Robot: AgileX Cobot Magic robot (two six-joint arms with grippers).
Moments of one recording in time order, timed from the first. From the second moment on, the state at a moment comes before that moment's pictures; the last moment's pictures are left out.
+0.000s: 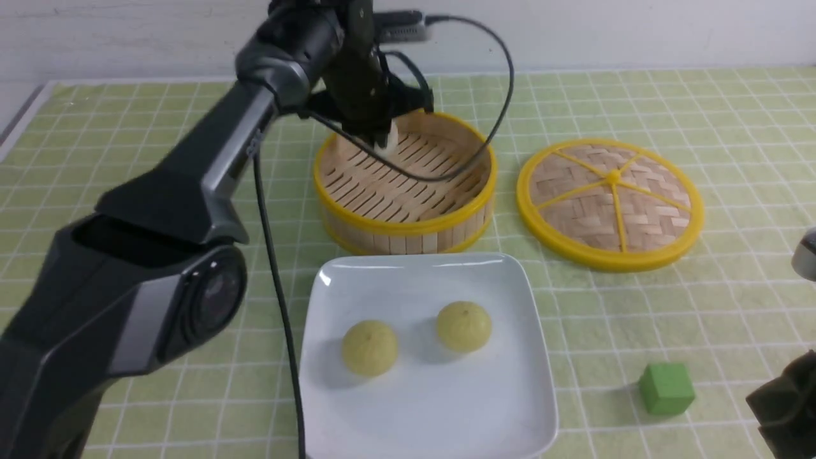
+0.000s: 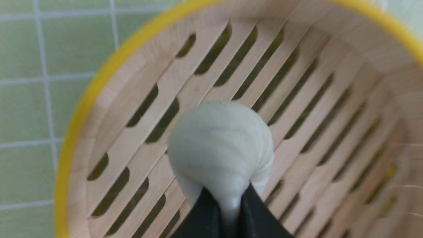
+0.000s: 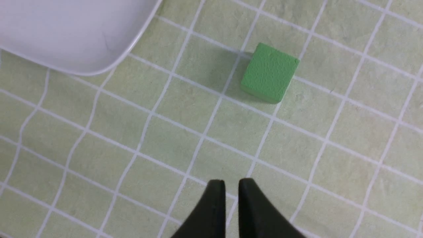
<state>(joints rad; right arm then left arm) 0.45 0.97 -0.73 0.09 0.93 0.01 -0.41 2.48 -2.69 0.04 1.24 -0.31</state>
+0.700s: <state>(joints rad) 0.45 0.97 -0.73 0.09 0.95 0.01 -0.58 1.74 -1.40 -0.10 0.95 -0.28</state>
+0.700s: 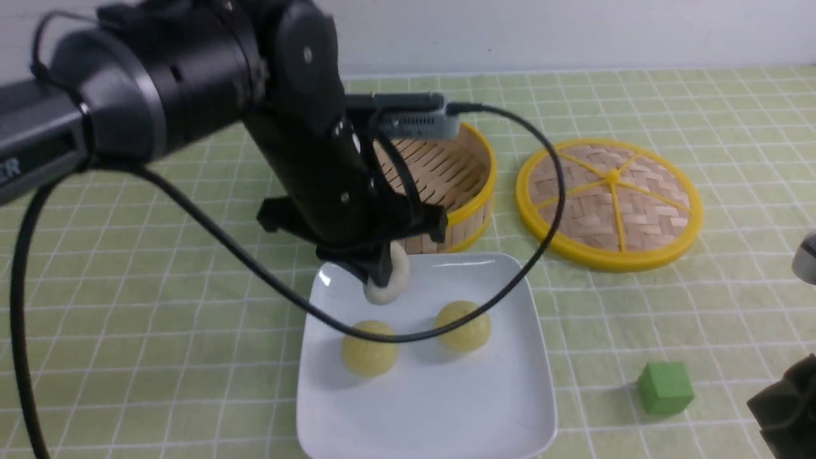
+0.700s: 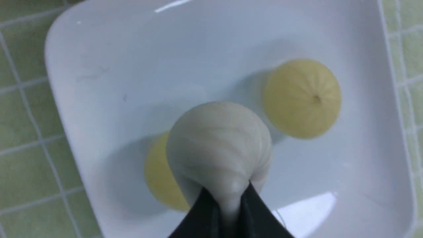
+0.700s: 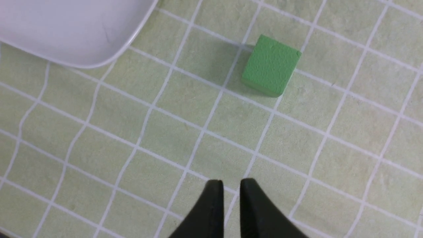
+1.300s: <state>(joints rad) 0.45 0.60 -0.73 0.06 1.15 0.11 -0.57 1.93 -1.41 -0.03 0.80 -0.33</state>
